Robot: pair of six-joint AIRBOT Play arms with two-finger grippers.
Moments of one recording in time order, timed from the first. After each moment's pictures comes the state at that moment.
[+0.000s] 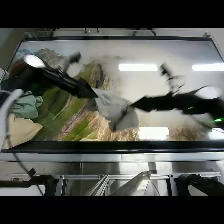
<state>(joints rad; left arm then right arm) -0.12 -1.54 1.43 0.55 -1.56 -1.13 0.13 -1.10 0.88 -0.32 1.16 0.92</state>
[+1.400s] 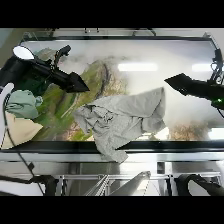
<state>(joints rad) -0.01 -1.69 1.60 0.74 -1.54 -1.20 -0.21 -1.14 0.90 -0.50 0.84 0.96</state>
